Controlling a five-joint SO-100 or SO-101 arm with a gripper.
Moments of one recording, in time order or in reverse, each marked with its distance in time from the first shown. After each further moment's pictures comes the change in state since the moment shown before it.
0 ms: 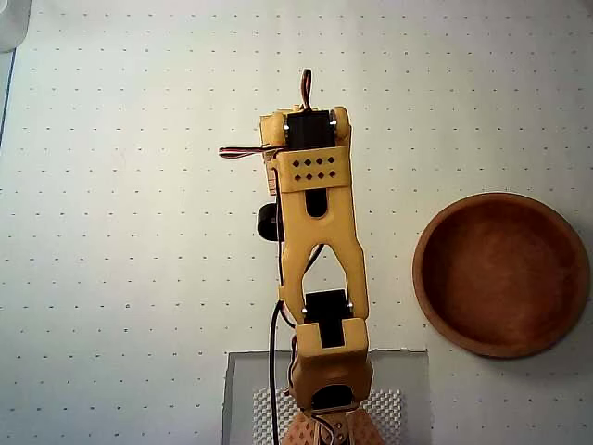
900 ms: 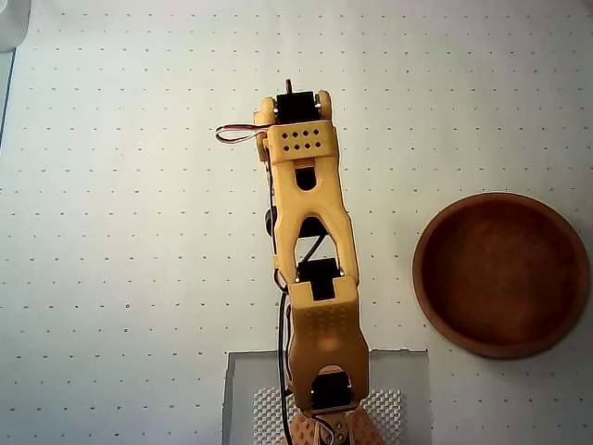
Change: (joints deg) arm -0.4 -13.1 -0.1 0.0 -7.6
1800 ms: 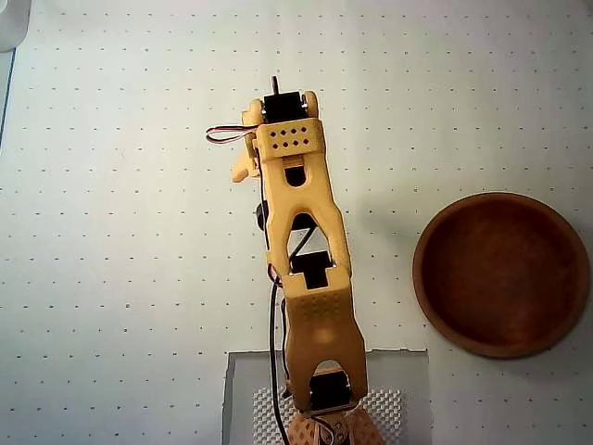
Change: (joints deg) arm -2.2 -7.7 -3.3 -9.4 0.0
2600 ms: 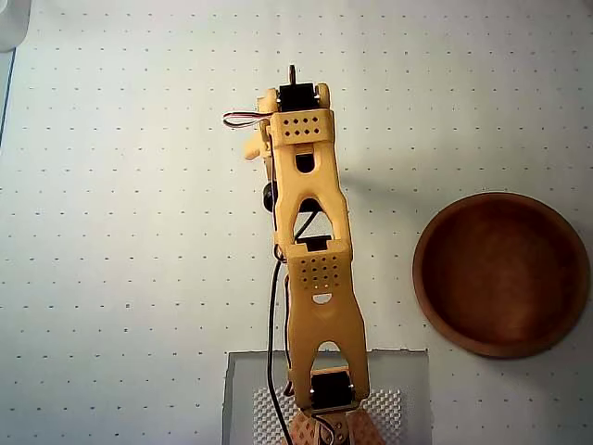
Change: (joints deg) arm 2.8 -17.5 -19.3 -0.1 2.8
